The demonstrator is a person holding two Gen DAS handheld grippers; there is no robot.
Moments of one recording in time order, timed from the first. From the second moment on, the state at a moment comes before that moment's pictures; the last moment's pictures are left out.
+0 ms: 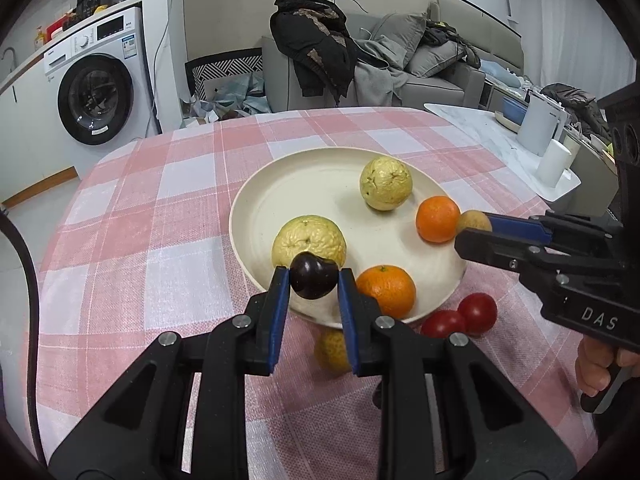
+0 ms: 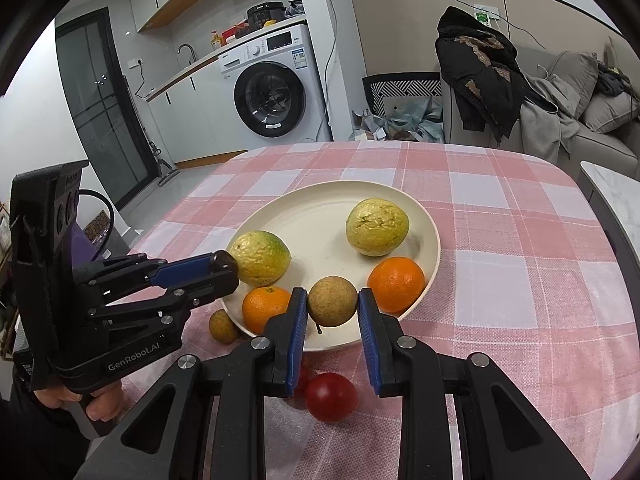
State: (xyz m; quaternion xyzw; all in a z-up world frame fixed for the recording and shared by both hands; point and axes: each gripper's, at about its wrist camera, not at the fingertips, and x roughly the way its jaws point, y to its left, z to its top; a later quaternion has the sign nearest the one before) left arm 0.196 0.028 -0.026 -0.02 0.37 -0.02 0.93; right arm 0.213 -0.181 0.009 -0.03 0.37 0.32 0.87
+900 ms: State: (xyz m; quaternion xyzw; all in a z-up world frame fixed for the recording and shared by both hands) left arm 0.187 0.033 -0.019 -0.02 0.35 0.00 0.94; right arm 0.216 -0.199 0.014 -0.01 0.36 0.30 0.88
